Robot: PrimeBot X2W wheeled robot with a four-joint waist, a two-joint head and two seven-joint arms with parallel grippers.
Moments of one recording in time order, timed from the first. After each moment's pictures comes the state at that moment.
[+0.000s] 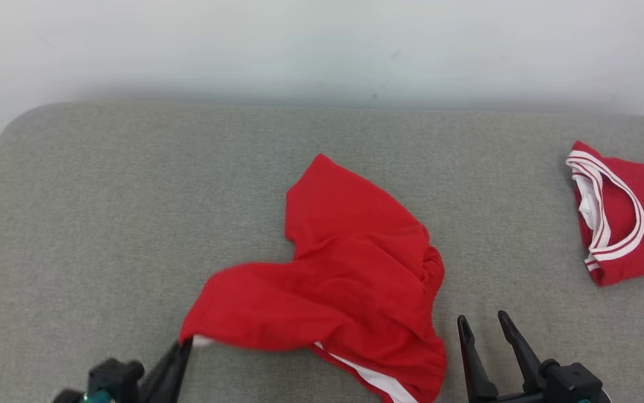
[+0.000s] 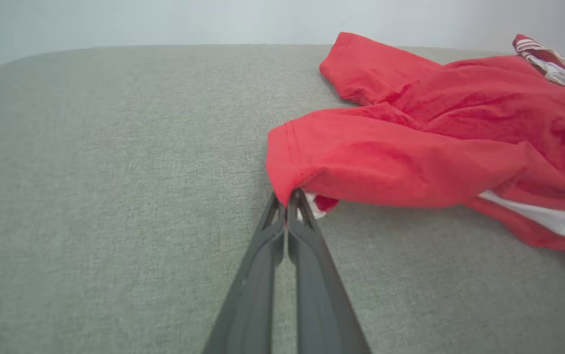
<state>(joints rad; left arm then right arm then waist) -0.14 0.39 -0.41 0.29 -0.48 -0.11 -0.16 0.03 -0.05 0.10 0.21 0.19 0.13 -0.26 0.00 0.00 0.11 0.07</state>
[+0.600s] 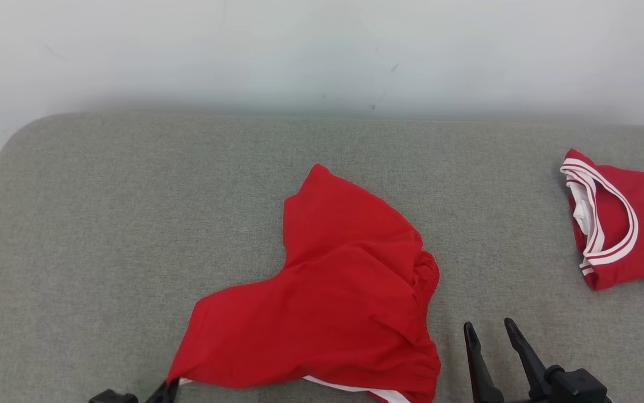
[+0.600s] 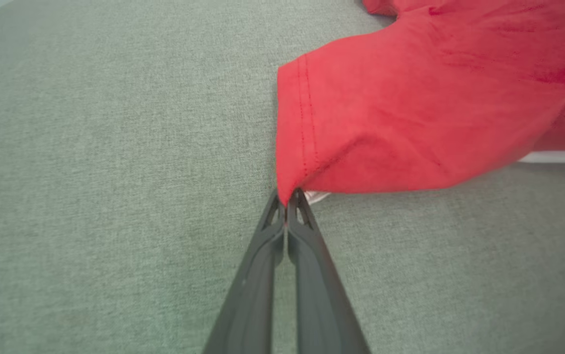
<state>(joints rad) -0.10 0.42 -0.44 0.42 -0.49 -0.10 -0.17 0.04 -0.05 0.09 0.22 0.18 0.13 -0.26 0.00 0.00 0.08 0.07</state>
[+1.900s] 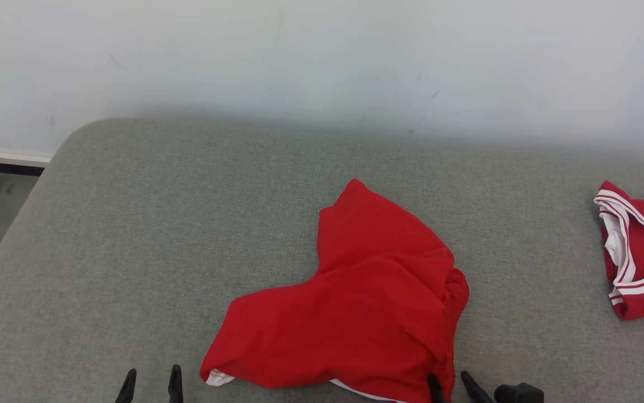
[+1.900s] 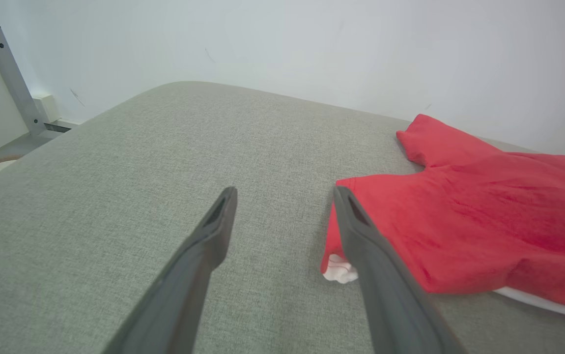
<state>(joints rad) 0.12 0.07 -0.02 0.18 -0.24 -0.11 -0.26 -0.11 -0.05 0.25 0.71 0.34 0.13 -0.27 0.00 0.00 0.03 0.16</state>
